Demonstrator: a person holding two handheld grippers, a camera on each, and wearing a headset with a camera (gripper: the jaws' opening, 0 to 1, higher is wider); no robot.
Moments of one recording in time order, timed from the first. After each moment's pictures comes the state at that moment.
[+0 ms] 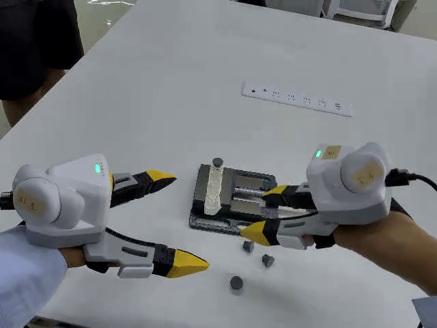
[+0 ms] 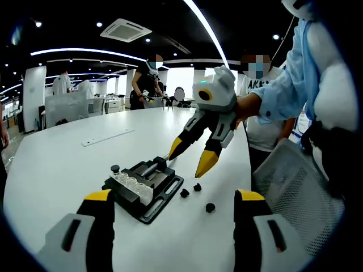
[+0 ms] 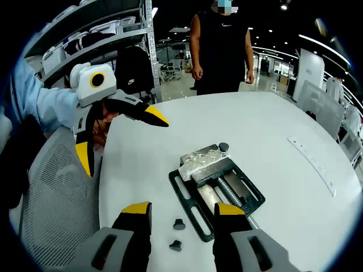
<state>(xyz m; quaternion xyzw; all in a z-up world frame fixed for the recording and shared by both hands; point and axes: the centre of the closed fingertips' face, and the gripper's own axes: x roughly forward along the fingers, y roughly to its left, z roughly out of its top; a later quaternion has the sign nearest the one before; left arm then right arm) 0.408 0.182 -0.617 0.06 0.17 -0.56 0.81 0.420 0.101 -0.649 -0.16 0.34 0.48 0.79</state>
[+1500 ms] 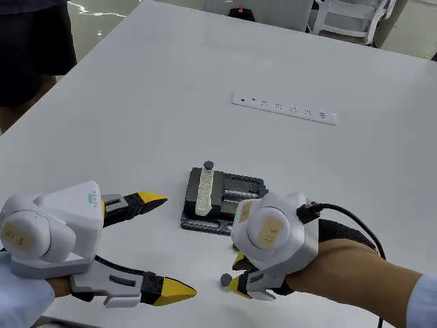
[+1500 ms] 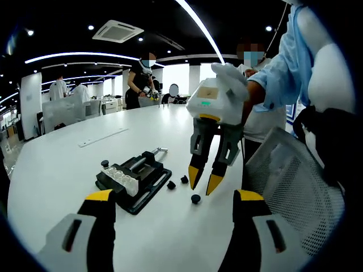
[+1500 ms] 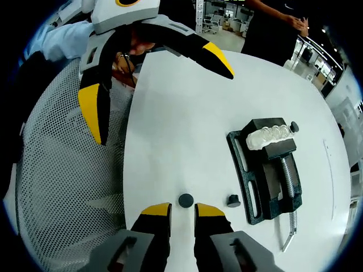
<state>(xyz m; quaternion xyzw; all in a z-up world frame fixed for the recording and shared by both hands) 0.374 0.185 -0.620 0.09 0.16 -0.56 0.81 0.347 0.122 -0.698 -0.33 0.45 0.51 0.65</state>
